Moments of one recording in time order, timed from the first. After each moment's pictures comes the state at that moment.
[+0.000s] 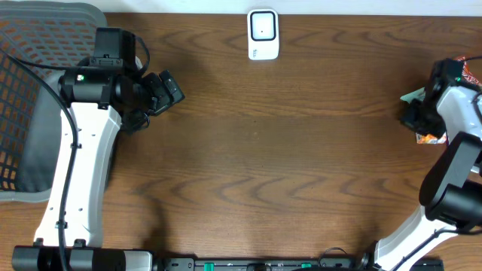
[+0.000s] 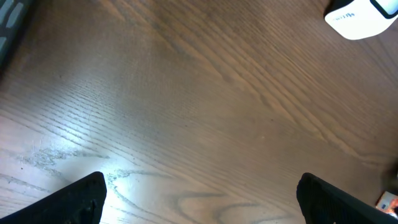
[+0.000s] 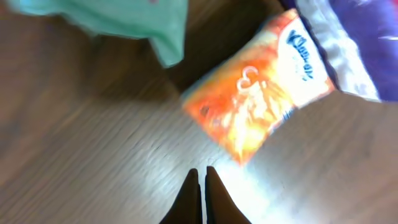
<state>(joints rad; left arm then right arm) -0.05 1.54 1.57 -1.23 0.18 -0.60 -0.36 1.97 1.46 -0.91 0.20 0.29</state>
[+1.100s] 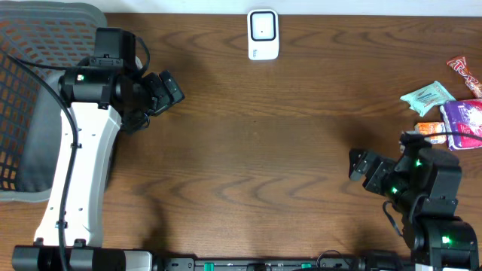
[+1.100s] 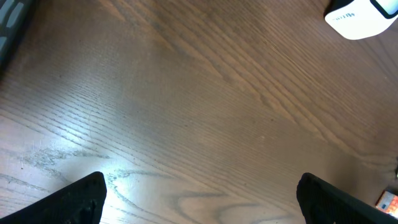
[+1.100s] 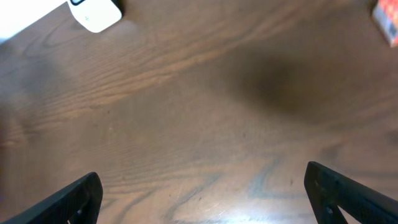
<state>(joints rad) -0.05 1.54 1.57 -1.23 0.18 -0.60 -0.06 0.70 0.79 -0.89 -0.17 0.40</state>
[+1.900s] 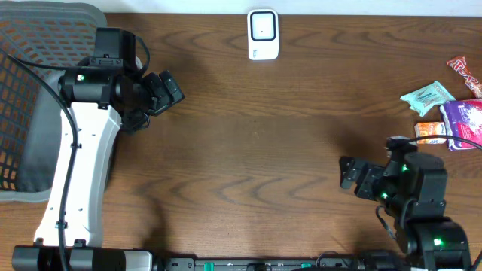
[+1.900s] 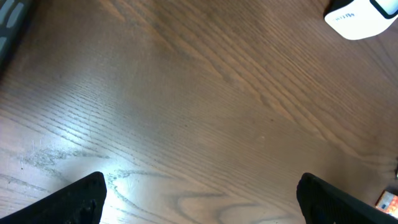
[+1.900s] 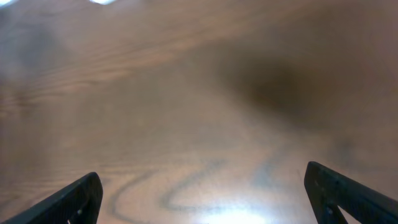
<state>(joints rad) -0.05 1.54 1.57 -1.23 0.18 -0.60 0.05 0.66 0.72 -0.83 -0.15 0.34</state>
